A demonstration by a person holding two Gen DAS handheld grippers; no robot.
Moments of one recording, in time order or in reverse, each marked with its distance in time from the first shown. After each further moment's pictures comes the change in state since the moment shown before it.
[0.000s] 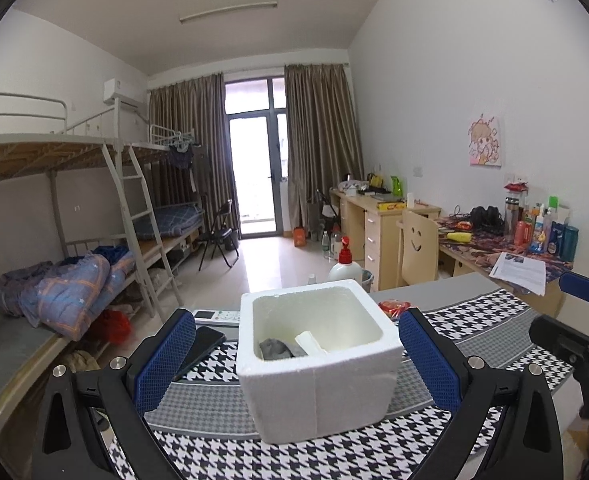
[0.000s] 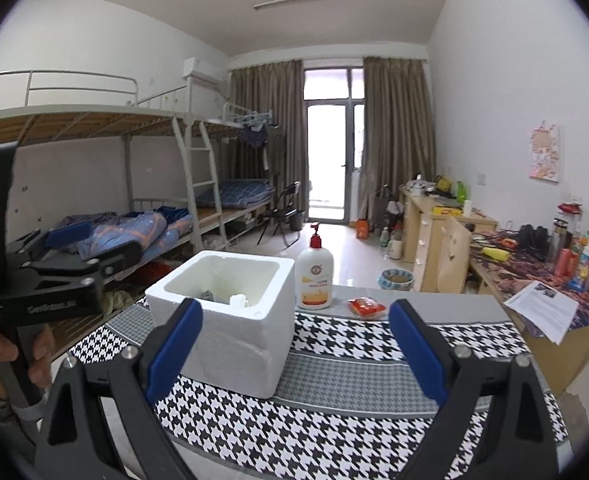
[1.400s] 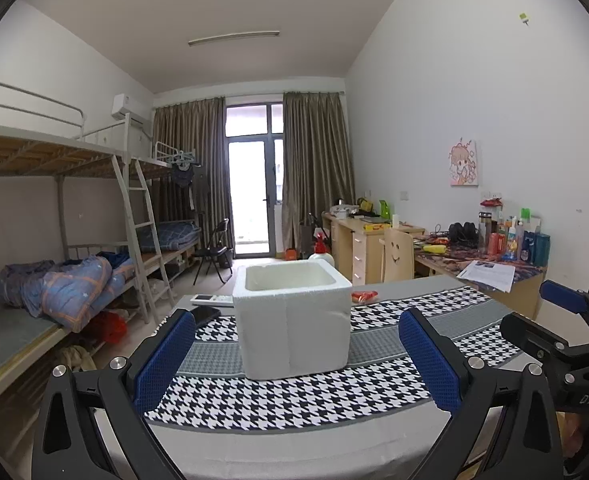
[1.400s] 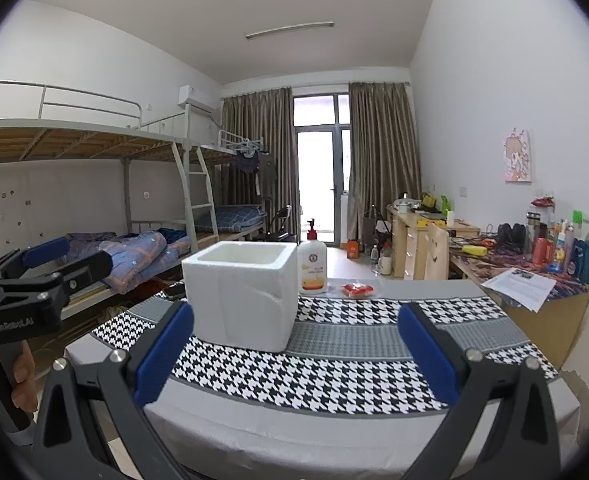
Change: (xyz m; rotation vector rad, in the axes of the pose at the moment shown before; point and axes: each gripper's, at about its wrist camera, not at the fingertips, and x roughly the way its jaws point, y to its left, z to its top) left arm -0.114 -0.016 -0.073 -0.036 -0.101 -0.028; right arm -0.094 0.020 -0.077 0.026 -0.108 -0.029
